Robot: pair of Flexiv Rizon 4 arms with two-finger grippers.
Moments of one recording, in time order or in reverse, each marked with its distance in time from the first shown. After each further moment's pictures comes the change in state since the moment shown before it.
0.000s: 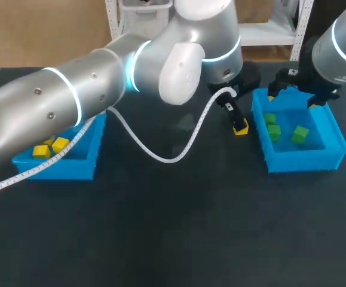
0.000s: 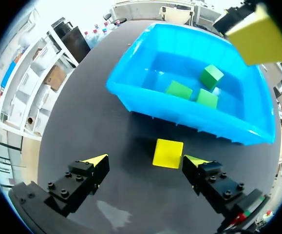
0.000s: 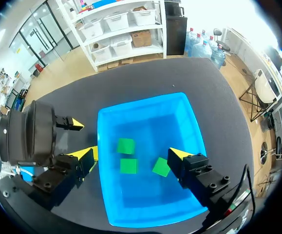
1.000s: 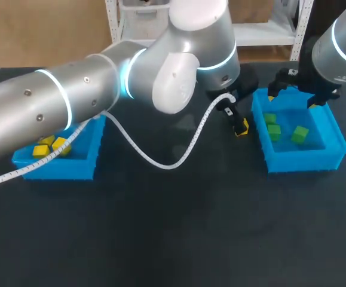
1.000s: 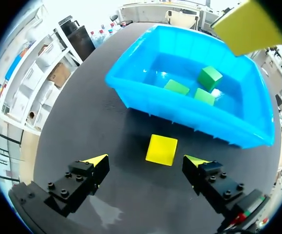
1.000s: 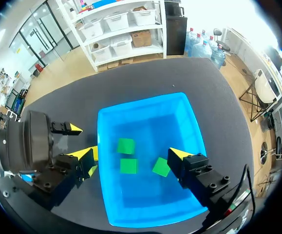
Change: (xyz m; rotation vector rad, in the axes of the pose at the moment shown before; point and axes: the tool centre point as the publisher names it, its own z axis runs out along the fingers) left arm 0.003 -0.009 0.000 -0.022 -0.031 -0.062; right arm 0.000 0.000 0.000 0.000 0.000 0.000
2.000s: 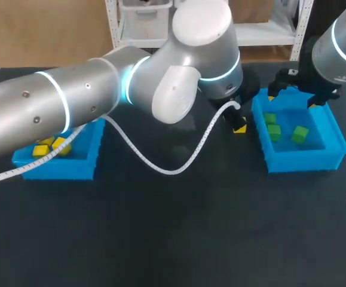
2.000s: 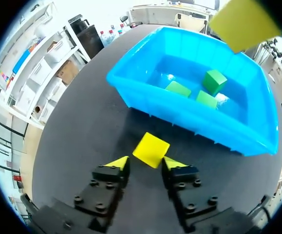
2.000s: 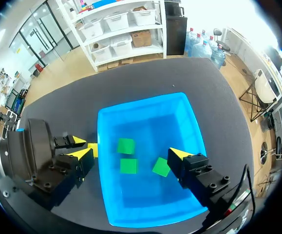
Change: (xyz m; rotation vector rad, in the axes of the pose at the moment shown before) left arm 0.002 -0.005 0.003 -0.055 -0.019 -0.057; right arm 0.000 0.000 0.000 0.000 0.000 0.000
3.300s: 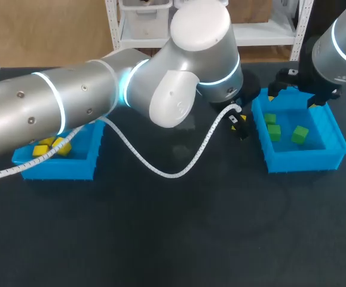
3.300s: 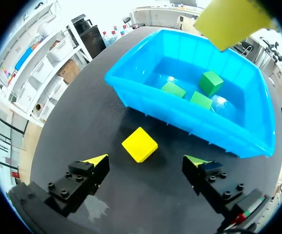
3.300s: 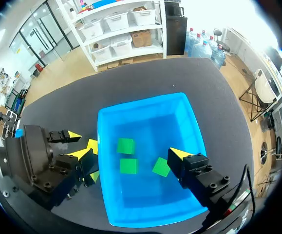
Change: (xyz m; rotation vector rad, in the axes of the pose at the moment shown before) left arm -0.001 -0.009 -0.004 -0.006 -0.019 -0.028; right arm 0.000 0.000 0.000 0.000 0.000 0.000
